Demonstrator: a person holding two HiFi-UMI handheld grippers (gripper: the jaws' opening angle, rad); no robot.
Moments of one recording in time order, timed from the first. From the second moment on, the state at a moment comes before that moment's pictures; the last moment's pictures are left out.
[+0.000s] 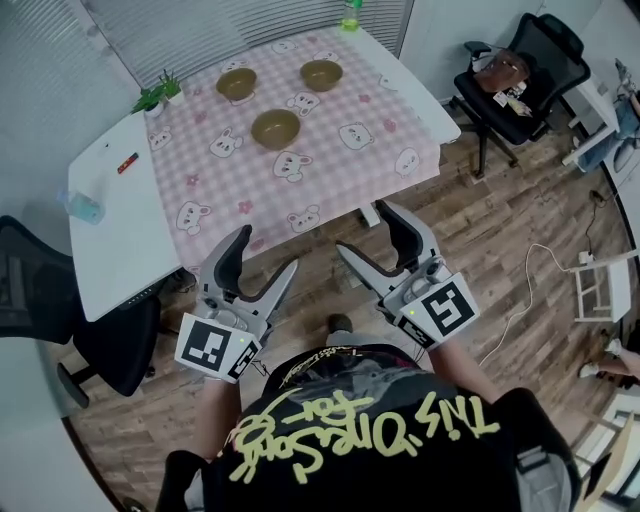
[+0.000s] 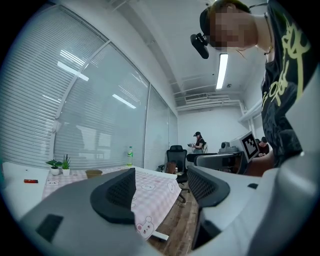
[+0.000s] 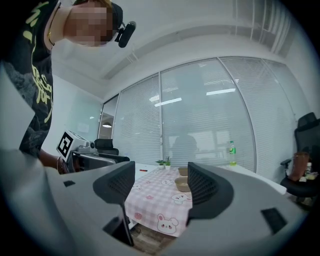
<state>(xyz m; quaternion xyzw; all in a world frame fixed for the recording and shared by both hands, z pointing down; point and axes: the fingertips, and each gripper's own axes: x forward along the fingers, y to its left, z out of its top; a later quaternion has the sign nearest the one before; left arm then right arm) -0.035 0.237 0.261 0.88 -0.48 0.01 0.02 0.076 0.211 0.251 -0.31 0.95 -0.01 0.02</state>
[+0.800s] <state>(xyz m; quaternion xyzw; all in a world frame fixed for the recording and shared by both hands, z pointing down) -0.032 0.194 0.258 0.86 -0.51 0.02 0.02 0.076 0.158 0.253 -0.28 0.96 0.00 0.04</state>
